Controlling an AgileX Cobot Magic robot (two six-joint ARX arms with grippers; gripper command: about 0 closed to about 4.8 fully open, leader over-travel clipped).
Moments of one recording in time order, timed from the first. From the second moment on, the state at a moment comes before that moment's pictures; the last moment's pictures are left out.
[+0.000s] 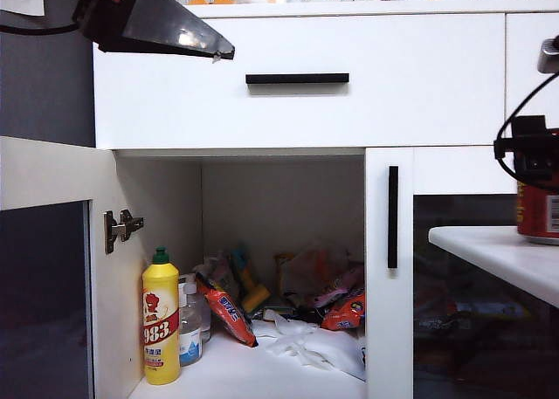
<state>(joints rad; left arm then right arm) -0.97 0.97 0.62 0.05 0.00 -0.13 0.18 1.44 0.30 1.05 0.26 0.02</state>
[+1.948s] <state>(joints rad) -0.97 0.58 0.62 -0.41 -0.20 -0.13 0.69 2.31 1.39 0.90 -0.02 0.05</state>
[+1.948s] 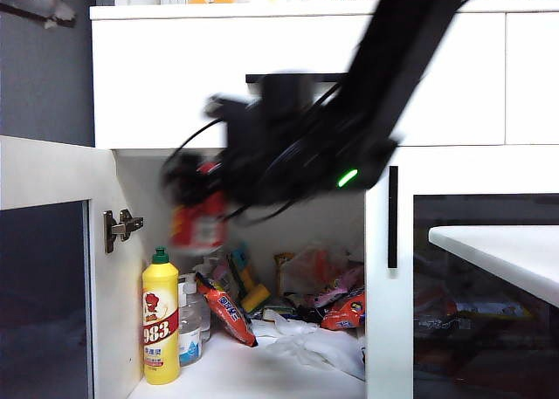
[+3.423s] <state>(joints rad) -0.97 0.23 0.62 -0.75 -0.38 -0.11 0.66 2.88 2.18 0.63 0.44 0.08</state>
